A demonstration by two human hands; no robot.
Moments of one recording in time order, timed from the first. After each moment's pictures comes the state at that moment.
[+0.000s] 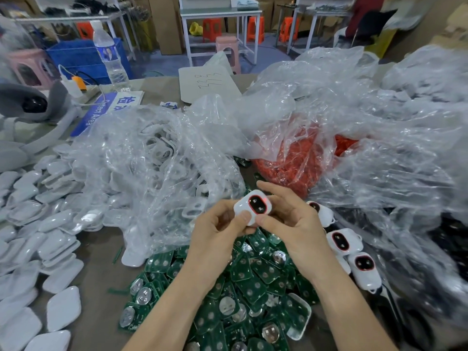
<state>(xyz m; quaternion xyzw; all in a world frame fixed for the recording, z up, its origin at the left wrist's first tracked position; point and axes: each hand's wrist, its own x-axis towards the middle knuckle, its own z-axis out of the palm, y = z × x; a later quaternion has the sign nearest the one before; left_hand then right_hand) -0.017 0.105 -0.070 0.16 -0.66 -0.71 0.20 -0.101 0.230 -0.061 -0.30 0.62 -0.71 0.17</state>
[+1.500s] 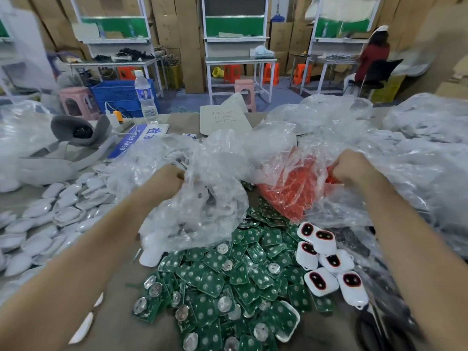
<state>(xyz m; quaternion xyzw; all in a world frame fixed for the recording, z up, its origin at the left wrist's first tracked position) -0.054 -0.042 -0.005 0.33 -0.89 -0.30 0.09 -0.271 0.256 0.028 -0.14 0.97 -0.17 0.03</state>
